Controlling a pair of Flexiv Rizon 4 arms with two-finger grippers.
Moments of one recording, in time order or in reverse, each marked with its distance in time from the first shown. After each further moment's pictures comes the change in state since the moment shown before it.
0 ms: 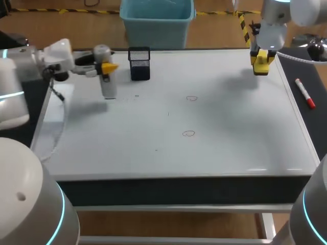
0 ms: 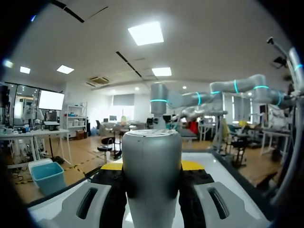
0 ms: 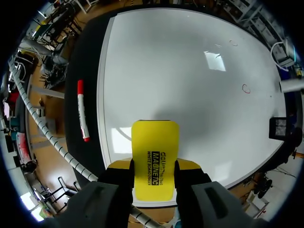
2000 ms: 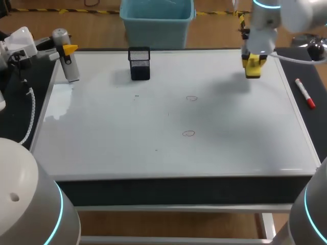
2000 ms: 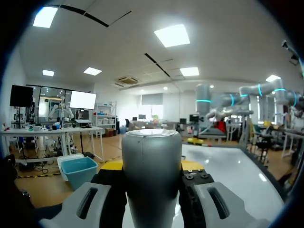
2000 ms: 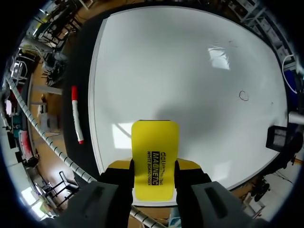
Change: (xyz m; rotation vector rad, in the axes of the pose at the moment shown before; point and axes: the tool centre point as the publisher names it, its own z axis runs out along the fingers) left arm -0.144 0.005 -0.137 -0.013 -0.285 -0.006; right arm -0.027 0.020 -0.003 0.046 0.025 -0.026
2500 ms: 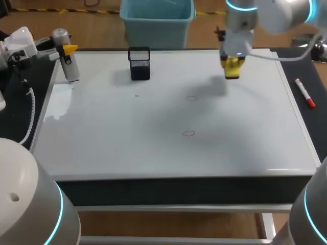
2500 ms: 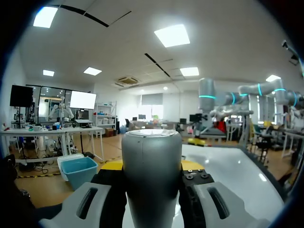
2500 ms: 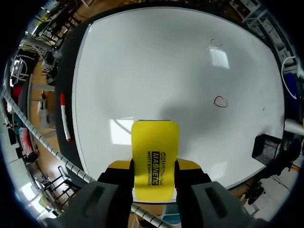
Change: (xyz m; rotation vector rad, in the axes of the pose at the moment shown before) left arm 0.000 0.000 0.000 0.000 0.000 0.000; right arm -0.075 0.019 -0.018 0.043 0.005 -0.022
